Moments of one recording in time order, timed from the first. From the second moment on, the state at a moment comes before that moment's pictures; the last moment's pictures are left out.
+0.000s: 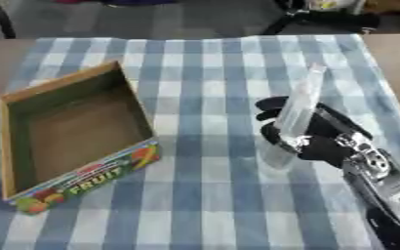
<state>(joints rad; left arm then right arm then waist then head) -0.22 0.34 0.20 -1.67 0.17 0.03 0.23 -0.34 -0.55 0.15 -1.66 -0.36 -0.04 0.34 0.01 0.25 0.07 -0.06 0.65</state>
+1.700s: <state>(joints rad) -0.22 0.34 0.20 -1.67 0.17 0.03 0.23 -0.37 -0.52 0.17 -1.56 -0.27 -0.01 0.28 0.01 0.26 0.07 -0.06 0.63</state>
